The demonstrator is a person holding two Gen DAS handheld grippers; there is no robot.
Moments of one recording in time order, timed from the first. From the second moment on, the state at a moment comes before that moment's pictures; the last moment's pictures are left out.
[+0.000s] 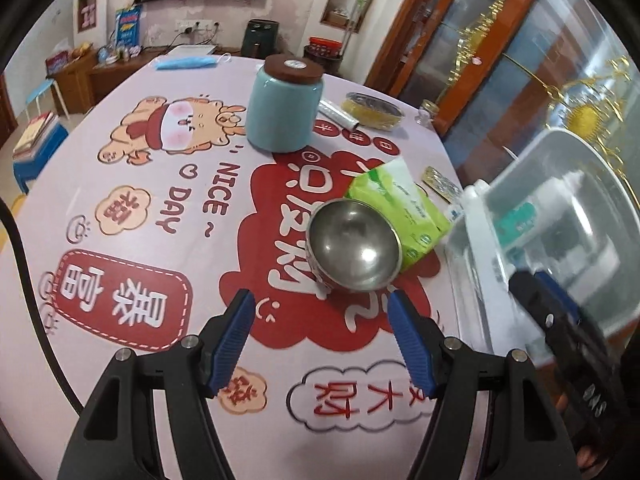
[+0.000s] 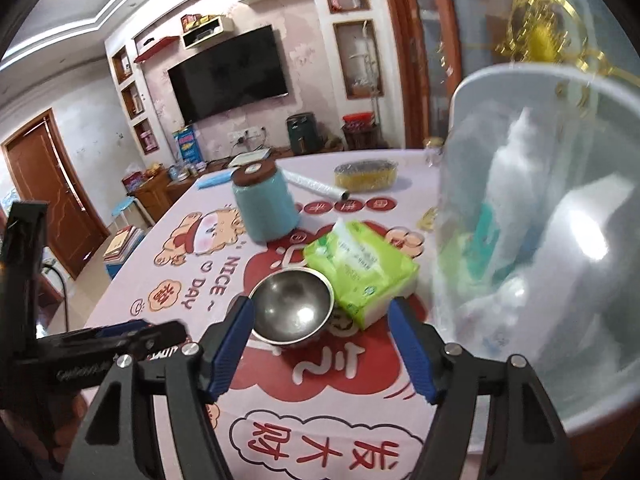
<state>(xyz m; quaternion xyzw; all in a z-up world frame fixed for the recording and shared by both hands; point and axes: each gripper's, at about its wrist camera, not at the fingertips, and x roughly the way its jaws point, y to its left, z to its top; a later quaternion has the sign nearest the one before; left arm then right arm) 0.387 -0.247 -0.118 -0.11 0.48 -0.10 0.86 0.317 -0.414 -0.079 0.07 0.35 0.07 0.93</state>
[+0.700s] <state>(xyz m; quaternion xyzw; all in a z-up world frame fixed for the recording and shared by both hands) 0.449 -0.268 -0.218 -0.15 0.51 -0.09 0.84 0.369 -0.412 -0.178 0.14 0.40 0.07 0.90</state>
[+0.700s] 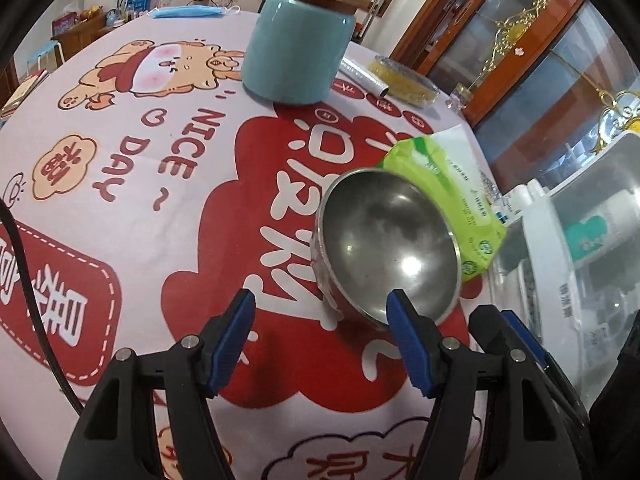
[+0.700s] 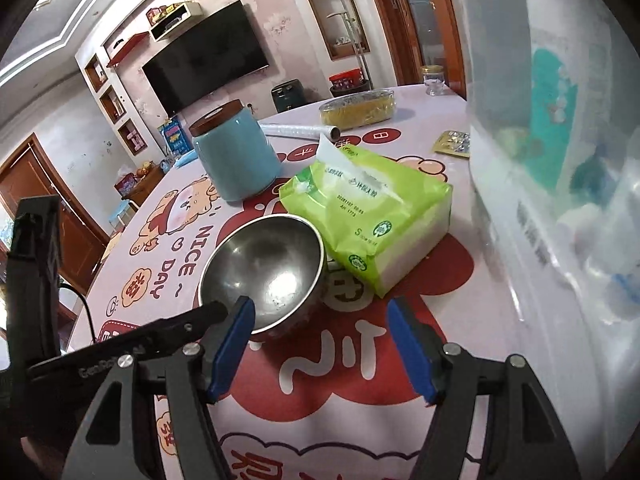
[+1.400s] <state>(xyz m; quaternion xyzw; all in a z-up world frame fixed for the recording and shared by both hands) 0.450 -0.275 -0.228 -0.17 0.51 -0.12 0.84 0.376 -0.405 -0.195 0.15 0.42 0.09 0.89</state>
